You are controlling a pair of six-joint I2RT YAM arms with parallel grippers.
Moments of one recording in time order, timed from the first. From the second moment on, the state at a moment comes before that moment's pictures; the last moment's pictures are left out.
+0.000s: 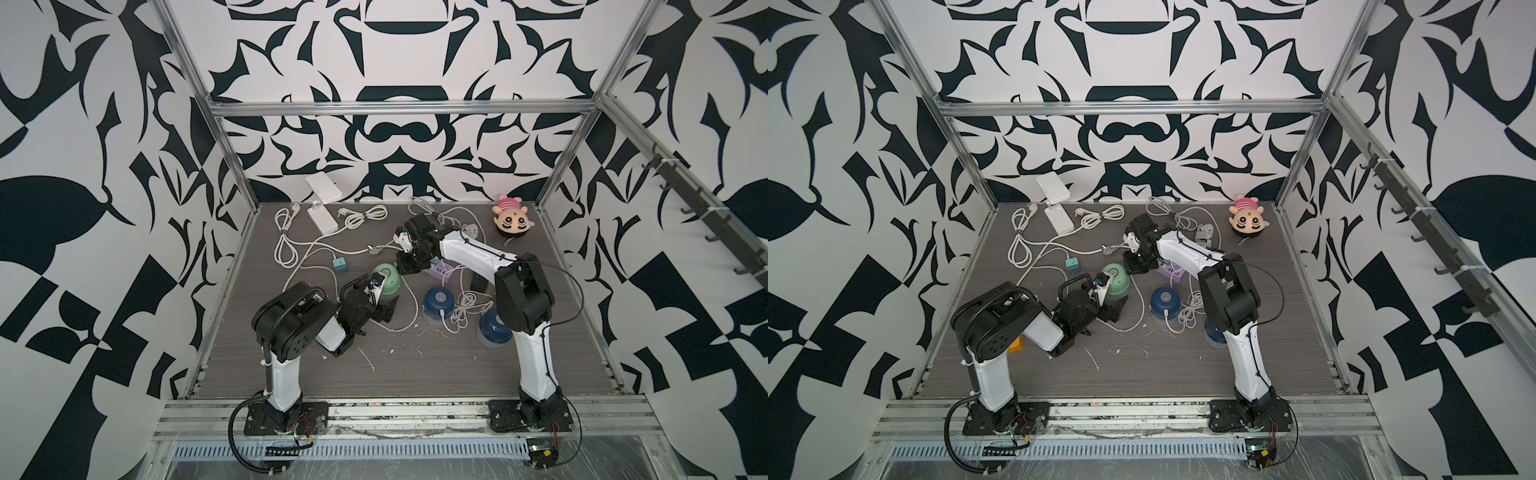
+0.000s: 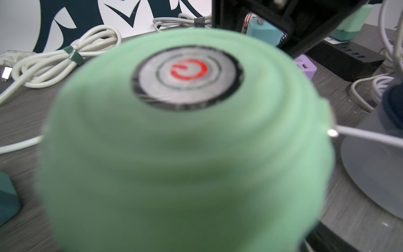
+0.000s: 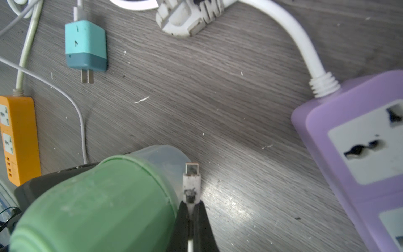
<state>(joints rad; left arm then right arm) -0.67 1.90 0.44 1.12 -0.05 -0.01 0.58 2.13 1.73 -0.74 -0.33 0.28</state>
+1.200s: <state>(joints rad) -0.59 1.98 0.47 1.23 0.05 -0.05 0.61 2.23 1.81 -0.80 -0.38 0.18</state>
